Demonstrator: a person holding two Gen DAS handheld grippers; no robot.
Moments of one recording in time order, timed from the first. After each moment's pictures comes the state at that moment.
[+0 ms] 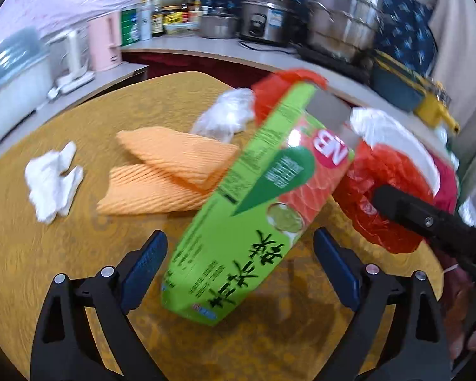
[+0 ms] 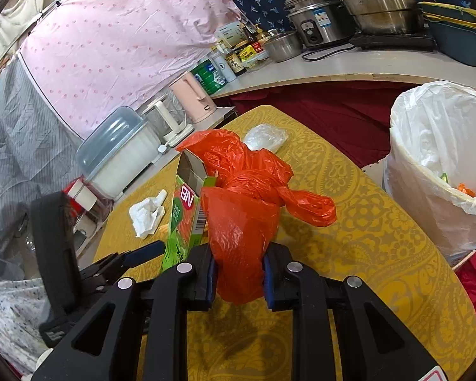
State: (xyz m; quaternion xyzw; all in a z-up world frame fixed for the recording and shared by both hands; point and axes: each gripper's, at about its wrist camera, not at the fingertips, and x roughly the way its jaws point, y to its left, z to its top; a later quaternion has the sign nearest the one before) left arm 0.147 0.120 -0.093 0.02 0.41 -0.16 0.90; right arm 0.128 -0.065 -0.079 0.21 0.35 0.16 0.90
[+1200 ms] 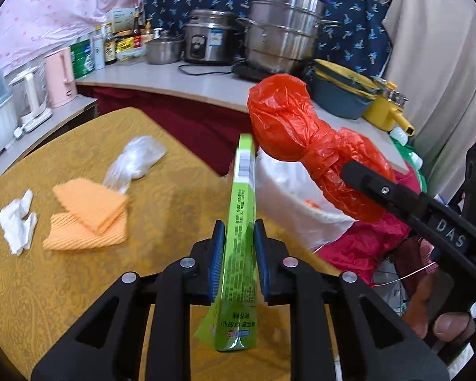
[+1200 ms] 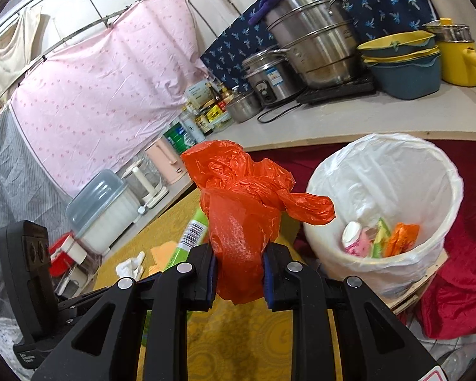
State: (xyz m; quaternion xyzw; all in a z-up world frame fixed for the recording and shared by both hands) left arm 0.119 0.009 -0.022 0.01 0.37 -0.23 0.90; right arm 0.095 -0.186 -0.031 0.25 0.26 0.08 0.93
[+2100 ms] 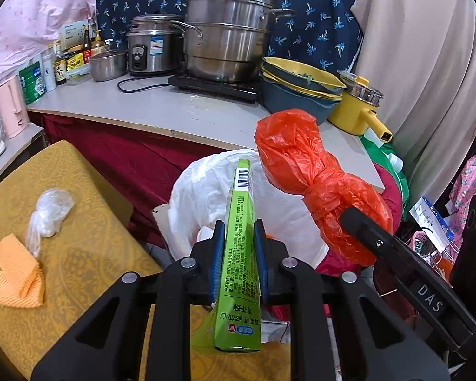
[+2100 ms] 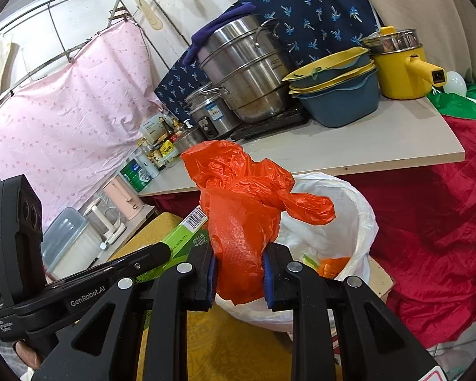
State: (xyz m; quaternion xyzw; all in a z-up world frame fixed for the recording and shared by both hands) left arm 0.162 -0.134 -0.011 0.03 0.37 -0.29 0.88; right arm 0.091 -0.302 -0.040 0.27 0.23 -0.01 0.94
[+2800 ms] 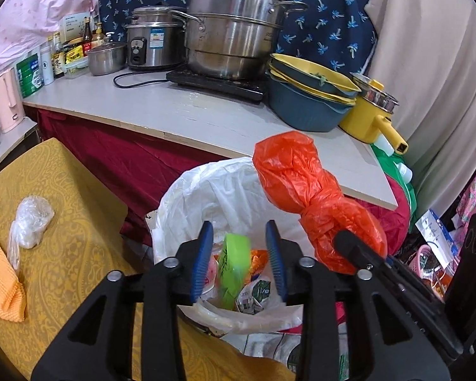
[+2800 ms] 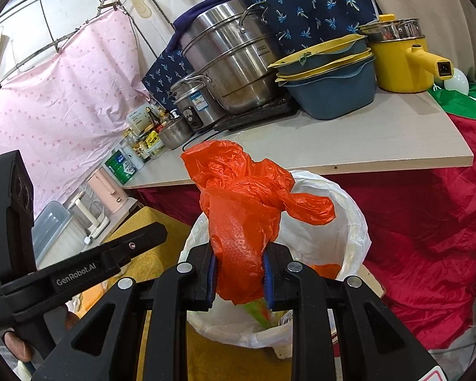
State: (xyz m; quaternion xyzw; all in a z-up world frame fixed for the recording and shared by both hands) left arm 0.199 -0.158 -0.024 0.01 0.38 -0.27 0.89; right arm 0.125 -0.319 -0.062 0.26 0.26 -0.02 0.93
